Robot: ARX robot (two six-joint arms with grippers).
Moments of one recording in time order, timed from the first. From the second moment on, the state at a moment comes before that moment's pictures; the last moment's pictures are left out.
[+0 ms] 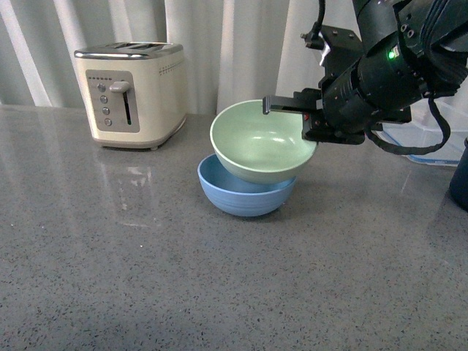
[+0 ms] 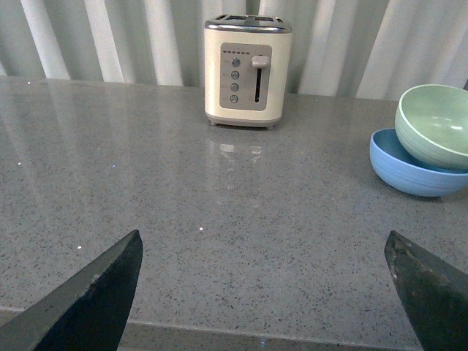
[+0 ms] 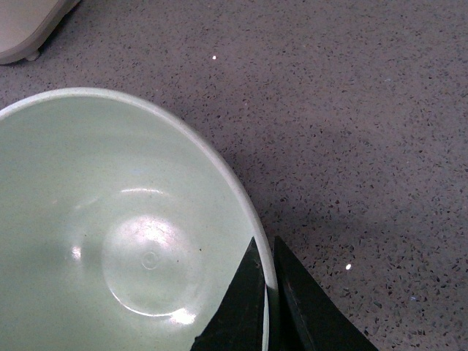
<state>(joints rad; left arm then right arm) 0.00 0.00 0.02 0.00 0.00 -0.01 0.31 1.97 1.42 -0.05 0.03 0.18</state>
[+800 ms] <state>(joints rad) 0.00 0.00 0.02 0.00 0.00 -0.01 0.14 1.28 0.48 0.80 0.14 0.01</state>
